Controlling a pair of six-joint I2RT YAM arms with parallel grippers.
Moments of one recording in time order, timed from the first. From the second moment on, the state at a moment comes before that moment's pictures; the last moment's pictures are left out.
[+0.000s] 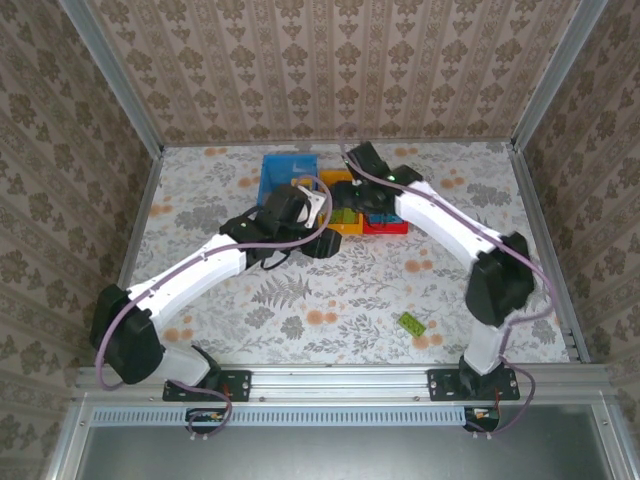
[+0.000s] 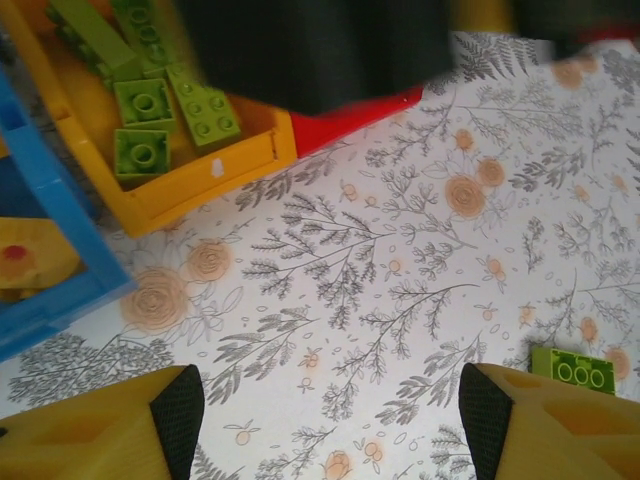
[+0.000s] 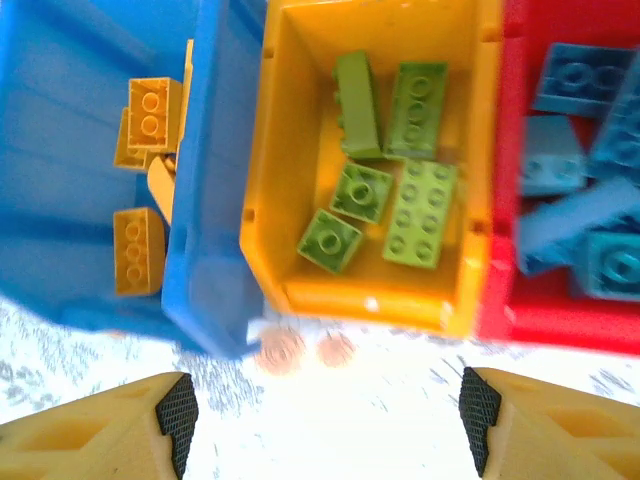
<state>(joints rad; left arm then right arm) -0.77 1.42 1.15 -0.51 0.18 -0.29 0.55 1.75 1.58 -0.75 0.08 0.58</state>
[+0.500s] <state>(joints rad) -0.85 1.44 1.12 -0.47 0.24 -0.27 0.63 1.17 1.04 -0.98 0.10 0.64</state>
